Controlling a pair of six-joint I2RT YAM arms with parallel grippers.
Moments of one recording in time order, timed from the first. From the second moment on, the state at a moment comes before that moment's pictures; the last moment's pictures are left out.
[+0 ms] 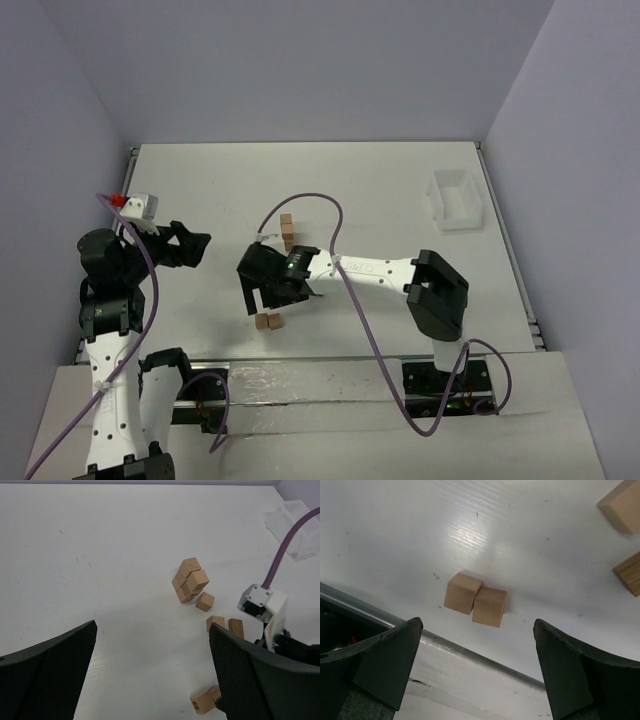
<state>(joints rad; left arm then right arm) 0.18 0.63 0.76 -0.41 0.60 -0.10 1.18 1.87 1.50 -0.73 0.19 0.85</state>
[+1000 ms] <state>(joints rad) 0.18 0.58 0.75 -0.41 0.60 -0.09 1.22 2.04 1.56 -0.77 0.14 0.89</state>
